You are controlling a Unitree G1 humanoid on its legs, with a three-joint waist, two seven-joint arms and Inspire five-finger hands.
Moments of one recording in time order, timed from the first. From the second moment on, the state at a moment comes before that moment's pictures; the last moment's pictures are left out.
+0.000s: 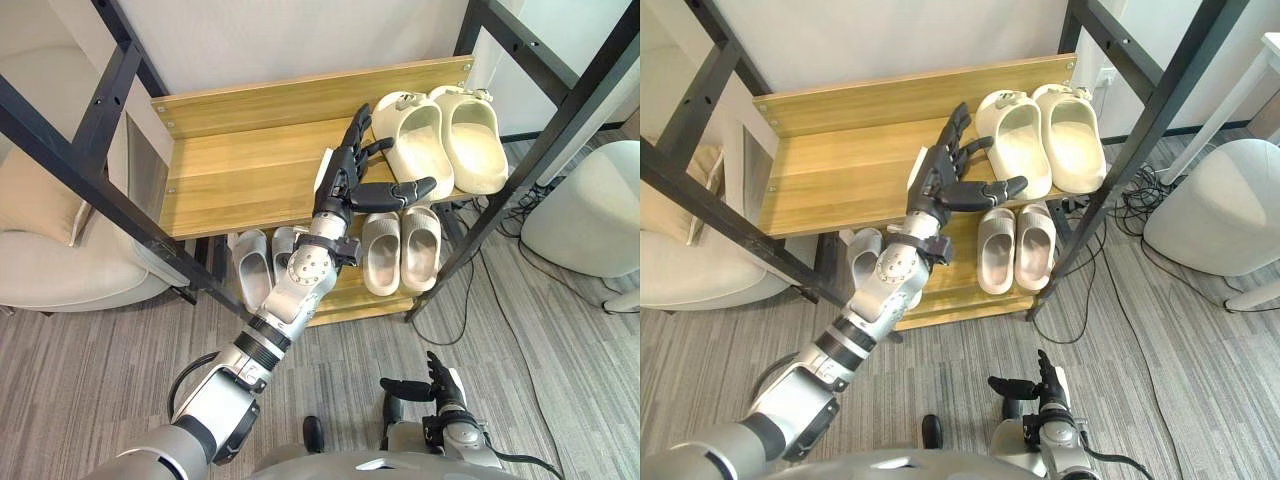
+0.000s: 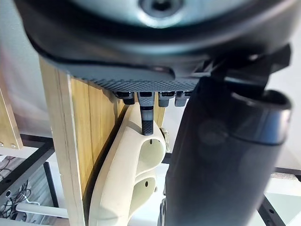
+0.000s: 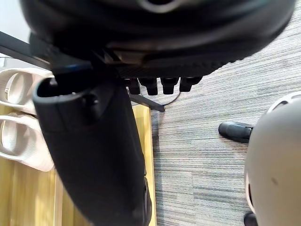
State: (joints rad) left arm -0.55 0.12 -0.46 0.22 -0.42 -0.14 0.27; right arm 0.09 -0.10 0.06 0.84 -0.02 -0.09 -0.18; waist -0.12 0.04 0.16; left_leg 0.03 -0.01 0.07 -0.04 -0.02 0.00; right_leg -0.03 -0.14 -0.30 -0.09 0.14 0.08
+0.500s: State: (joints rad) left arm -0.40 0.16 -0.52 -0.19 -0.46 -0.13 0.21; right arm 0.09 -0.12 0.10 0.86 -0.02 -0.08 -0.15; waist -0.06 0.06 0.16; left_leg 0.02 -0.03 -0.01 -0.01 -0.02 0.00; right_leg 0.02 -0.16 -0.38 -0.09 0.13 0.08
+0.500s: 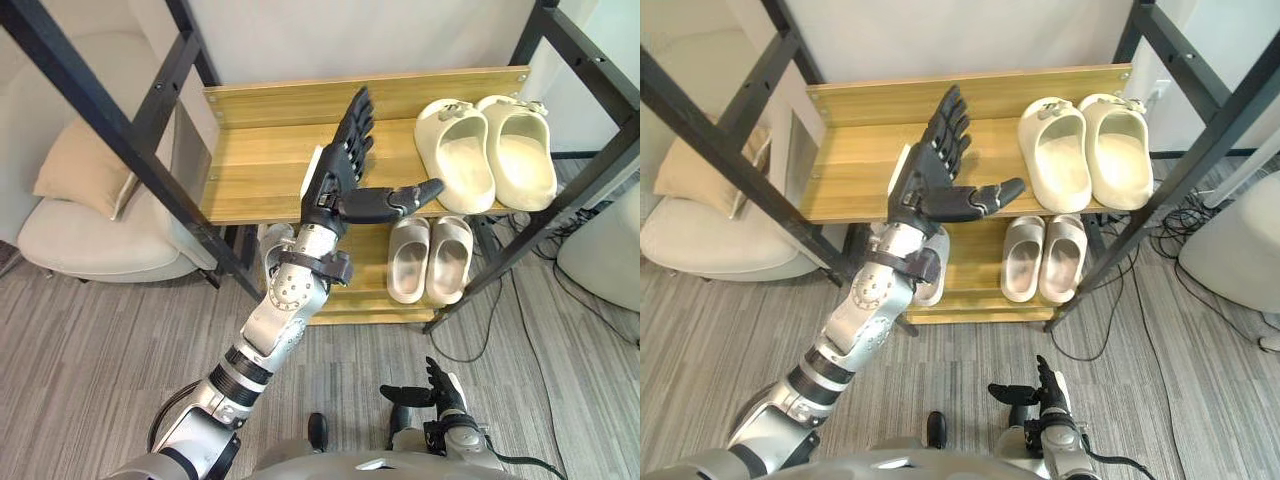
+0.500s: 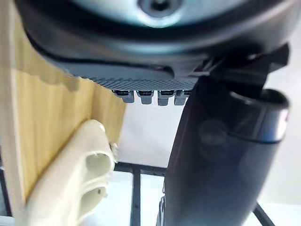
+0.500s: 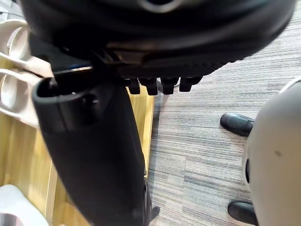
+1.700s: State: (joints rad) left arm 0.16 0.16 -0.10 0.81 -0.11 -0.06 0.09; right arm 0.07 -0.10 0.14 0.95 -0.05 -0.08 -0.14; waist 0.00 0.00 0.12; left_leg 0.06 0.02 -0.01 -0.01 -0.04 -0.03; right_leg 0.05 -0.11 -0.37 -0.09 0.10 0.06
